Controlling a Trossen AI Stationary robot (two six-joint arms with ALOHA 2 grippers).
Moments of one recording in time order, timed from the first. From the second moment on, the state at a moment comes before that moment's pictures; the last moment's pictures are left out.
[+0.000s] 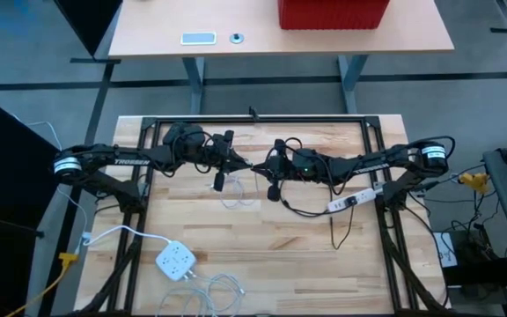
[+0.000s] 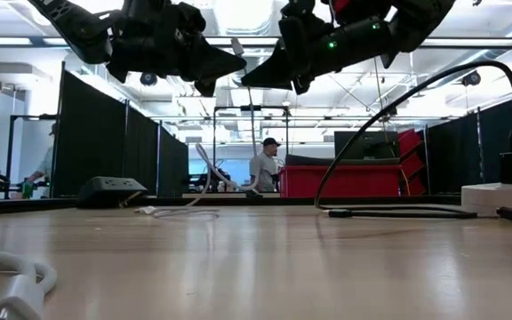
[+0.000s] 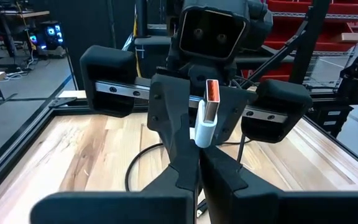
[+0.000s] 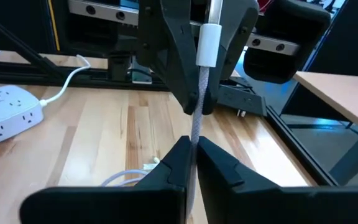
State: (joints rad) left arm 0.35 1.36 0.69 0.53 0.48 0.04; right arm -0.10 1.58 0.88 0.50 0.07 -0.14
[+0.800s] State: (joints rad) left arm 0.35 1.33 0.69 0.54 0.45 0.04; right arm -0.10 1.59 0.88 0.47 0.07 -0.16
